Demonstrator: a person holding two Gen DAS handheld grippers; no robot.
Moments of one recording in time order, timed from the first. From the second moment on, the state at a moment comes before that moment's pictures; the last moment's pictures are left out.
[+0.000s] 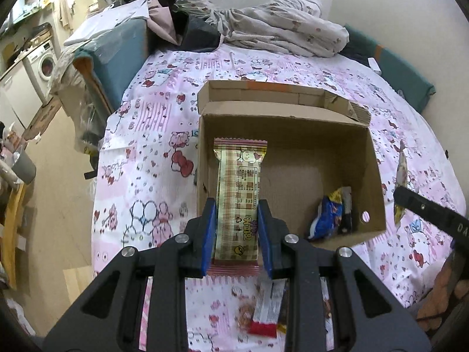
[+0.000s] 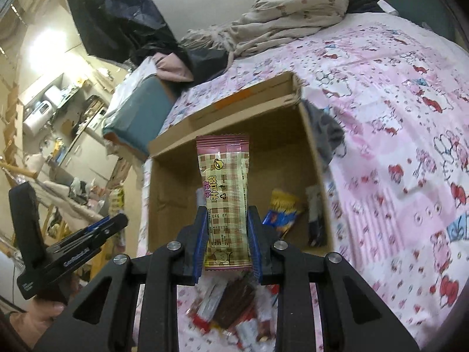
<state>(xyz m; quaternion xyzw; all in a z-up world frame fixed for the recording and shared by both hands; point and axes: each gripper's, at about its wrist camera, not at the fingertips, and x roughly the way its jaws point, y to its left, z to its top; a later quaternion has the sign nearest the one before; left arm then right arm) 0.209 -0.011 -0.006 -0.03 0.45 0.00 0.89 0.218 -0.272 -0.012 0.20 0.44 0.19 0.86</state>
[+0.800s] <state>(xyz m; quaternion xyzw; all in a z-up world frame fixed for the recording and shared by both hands) 0.247 -0.007 -0.055 -0.09 0.49 -0.02 0.87 0.243 -0.271 -0.063 0.17 0.49 0.12 0.84</state>
